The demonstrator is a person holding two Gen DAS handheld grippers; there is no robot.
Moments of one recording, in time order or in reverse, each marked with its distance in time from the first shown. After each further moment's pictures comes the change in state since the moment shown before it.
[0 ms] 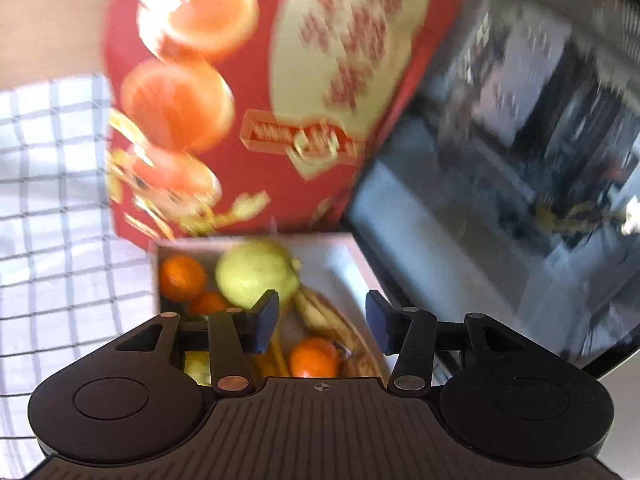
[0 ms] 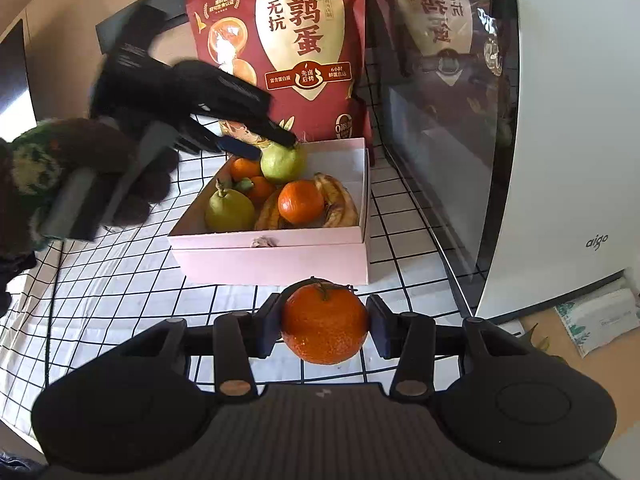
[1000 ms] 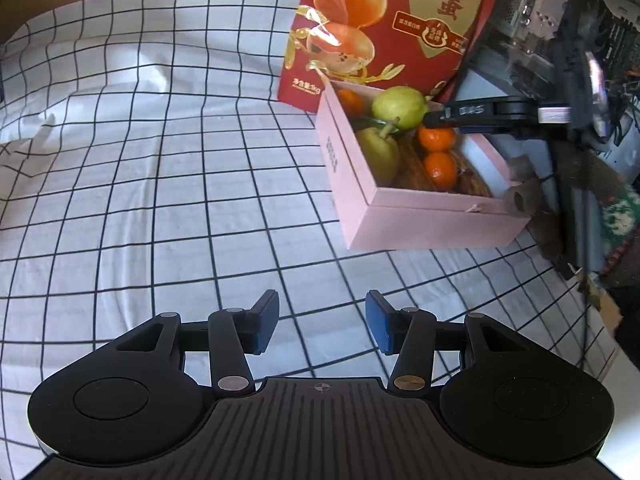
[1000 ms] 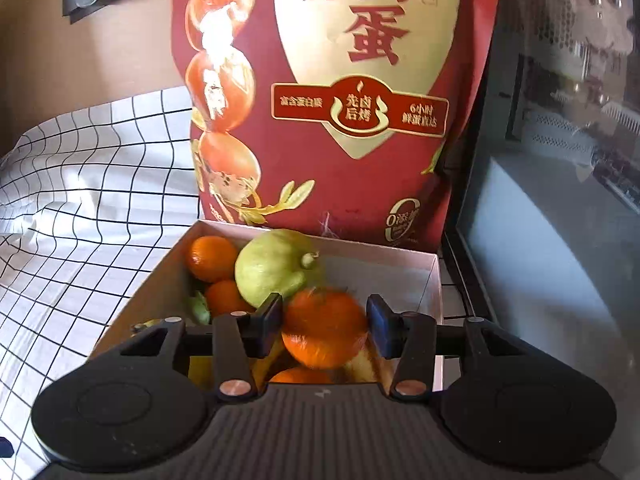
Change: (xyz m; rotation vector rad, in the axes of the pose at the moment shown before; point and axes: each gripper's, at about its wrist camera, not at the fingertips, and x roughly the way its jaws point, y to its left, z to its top) left arm -0.095 0.039 -0.170 -0.042 0.055 0.252; right arm 0.180 0.026 0.120 -0.174 -0.002 -0.018
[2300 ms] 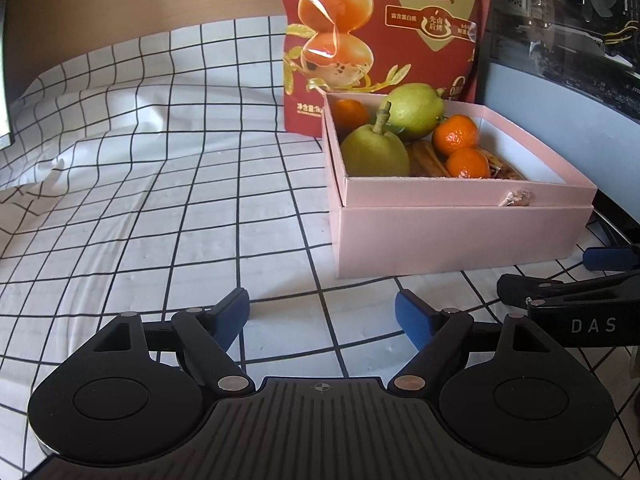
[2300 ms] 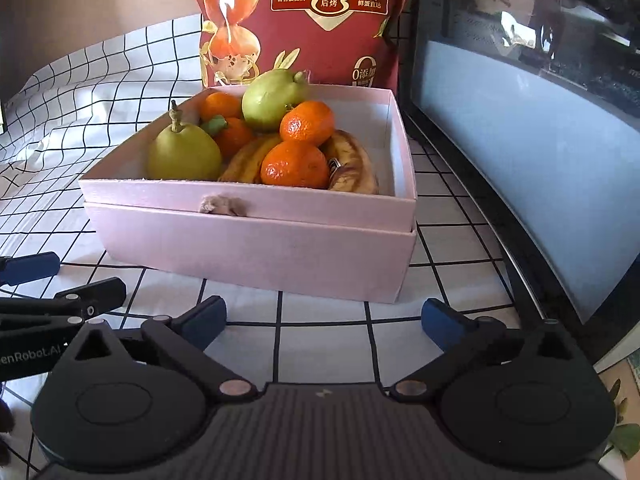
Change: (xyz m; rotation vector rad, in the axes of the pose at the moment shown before) left arm 0.062 -0.051 -0.019 0.072 -0.188 0.220; right arm -0.057 0.007 -0.130 0.036 0.044 -0.086
